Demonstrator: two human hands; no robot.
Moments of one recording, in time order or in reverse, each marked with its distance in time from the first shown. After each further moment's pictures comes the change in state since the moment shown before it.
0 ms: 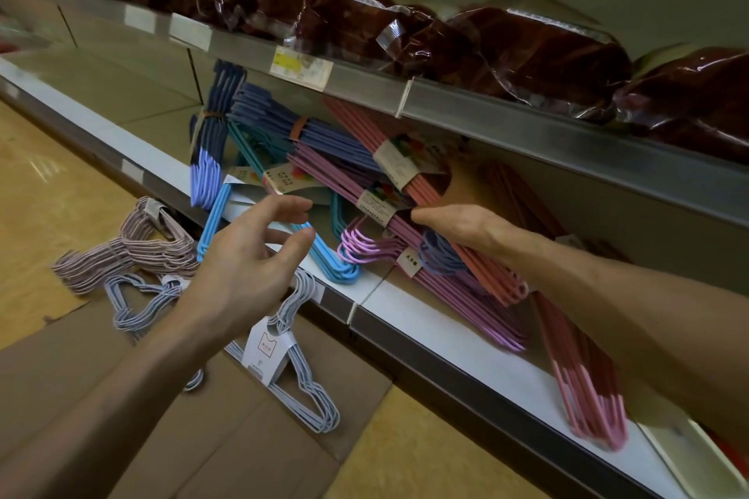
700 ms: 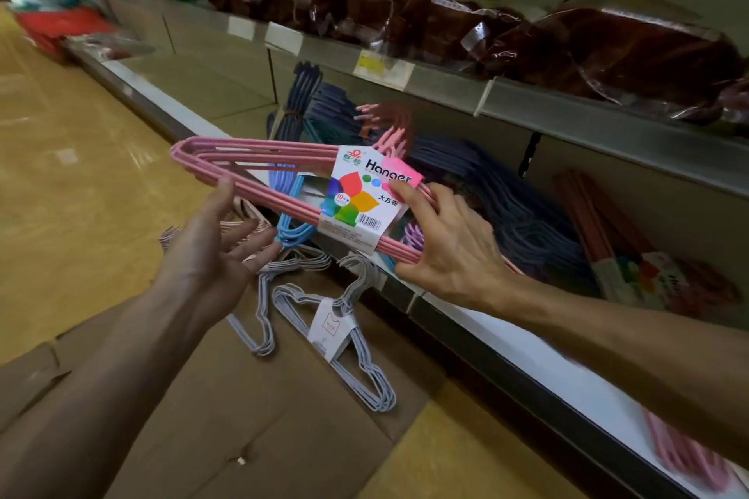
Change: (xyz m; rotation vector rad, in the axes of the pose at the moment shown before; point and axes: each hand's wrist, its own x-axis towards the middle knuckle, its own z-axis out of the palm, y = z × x) left_hand -0.020 -0.024 -0.074 -1.035 0.421 -0.671; right_hand -0.039 -0.037 0.081 -0.435 0.365 -0.708
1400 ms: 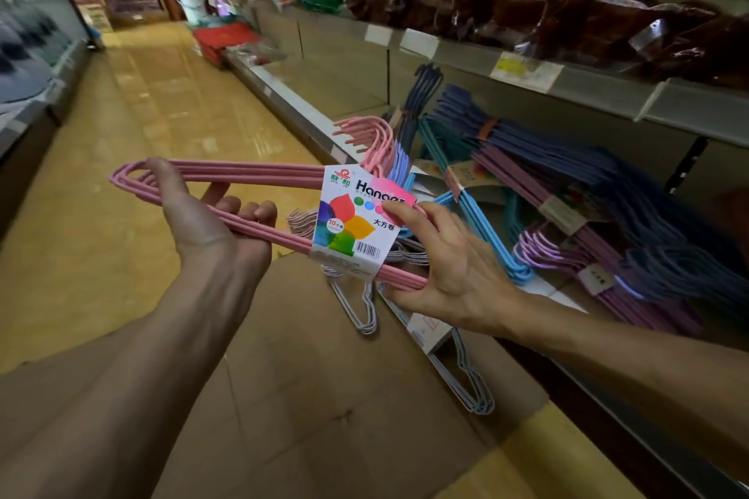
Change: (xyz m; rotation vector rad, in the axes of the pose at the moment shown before) left_hand -0.037 0.066 -0.064 -0.584 0.388 0.334; right_hand 0.016 -0.106 0.032 0.342 -0.020 -0.366
